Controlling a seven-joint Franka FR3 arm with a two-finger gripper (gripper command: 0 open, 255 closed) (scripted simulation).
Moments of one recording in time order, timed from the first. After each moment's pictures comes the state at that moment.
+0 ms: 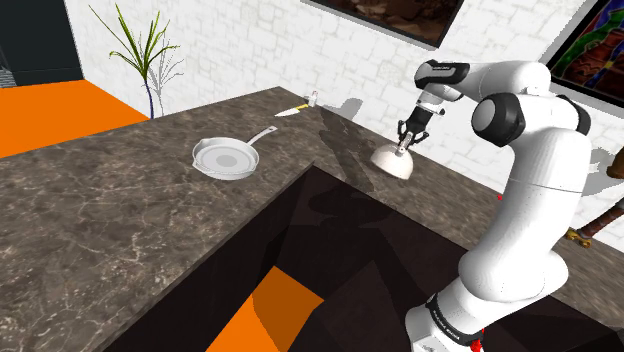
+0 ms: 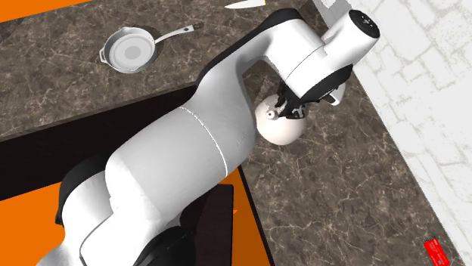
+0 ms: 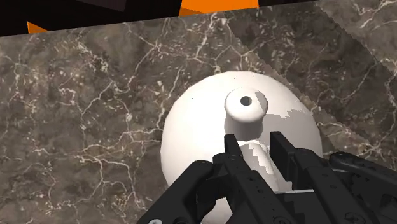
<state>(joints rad) -0.47 0.45 -0.36 -1.44 0.26 1.65 0.41</state>
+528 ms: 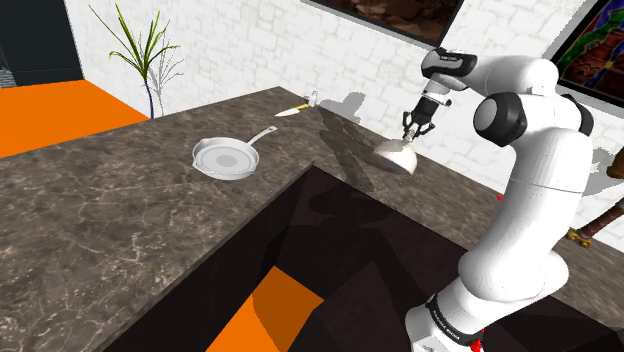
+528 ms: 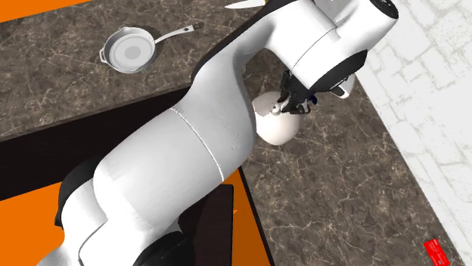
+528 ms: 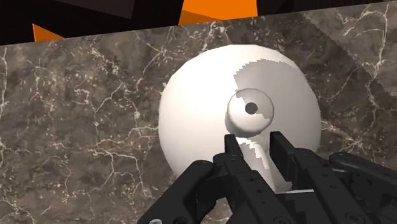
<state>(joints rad) -0.48 0.44 -0.36 -1.35 0.26 1.55 0.42</state>
